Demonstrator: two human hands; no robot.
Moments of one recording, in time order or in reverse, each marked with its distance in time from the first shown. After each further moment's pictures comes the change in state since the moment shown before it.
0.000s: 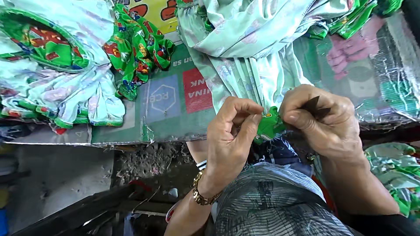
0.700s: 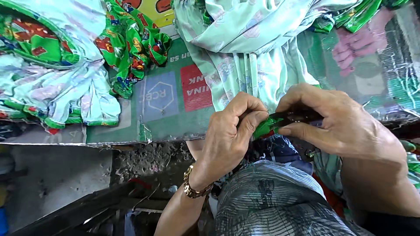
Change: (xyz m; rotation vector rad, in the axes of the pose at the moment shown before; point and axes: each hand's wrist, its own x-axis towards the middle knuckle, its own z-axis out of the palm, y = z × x) left_hand 0.015 -0.001 -0.017 0.217 -0.219 0.022; right_hand 0.003 -0.011 -0.022 -0.409 -0.254 0.128
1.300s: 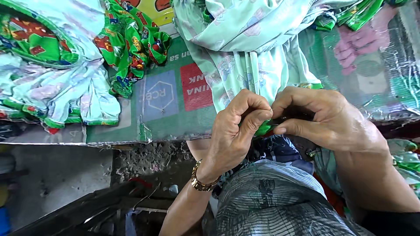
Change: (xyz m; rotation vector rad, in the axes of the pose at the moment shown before) left_hand 0.001 -0.012 0.012 -0.221 0.046 0.089; right_hand 0.010 0.005 0.011 0.369 -0.045 -0.030
